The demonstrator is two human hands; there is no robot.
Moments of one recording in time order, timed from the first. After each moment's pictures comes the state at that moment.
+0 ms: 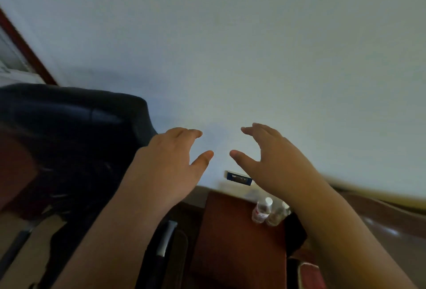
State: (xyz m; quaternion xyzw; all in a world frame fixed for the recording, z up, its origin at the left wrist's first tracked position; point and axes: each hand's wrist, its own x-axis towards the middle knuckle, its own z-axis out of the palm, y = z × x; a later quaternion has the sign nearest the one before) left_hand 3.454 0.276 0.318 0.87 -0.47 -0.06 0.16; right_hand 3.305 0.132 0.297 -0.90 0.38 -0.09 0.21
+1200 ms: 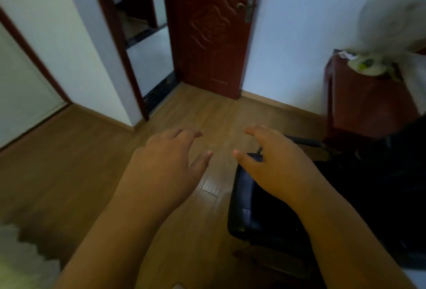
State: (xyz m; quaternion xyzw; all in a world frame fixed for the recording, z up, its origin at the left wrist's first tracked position) left_hand 3.145 0.729 0.311 0.92 0.34 0.08 0.17; right_hand 3.308 0.600 0.304 -0.87 -0.43 0.13 0.20
